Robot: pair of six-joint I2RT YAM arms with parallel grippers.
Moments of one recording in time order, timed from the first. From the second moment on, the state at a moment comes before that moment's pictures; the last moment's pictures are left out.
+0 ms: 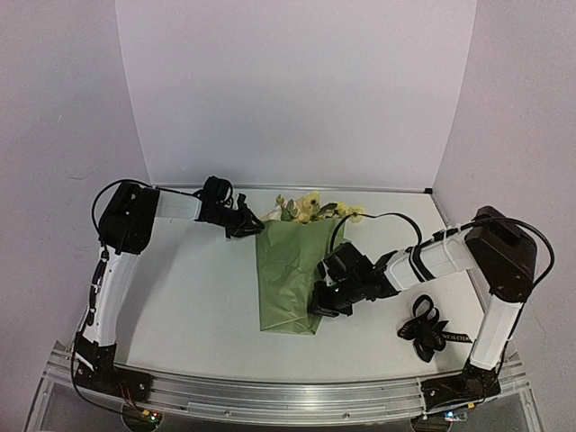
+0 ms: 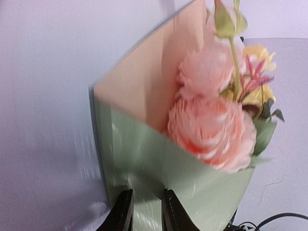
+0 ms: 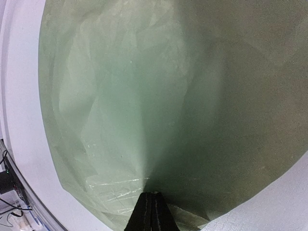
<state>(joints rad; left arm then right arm) -0.41 2.41 1.72 -0.09 0.65 -0.75 0.88 1.86 0.93 -0.05 -0.19 0.87</state>
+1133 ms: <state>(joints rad) -0.58 1.93 1.24 -0.02 0.61 -0.74 0.77 1.79 1.17 -0.50 -0.24 0.84</state>
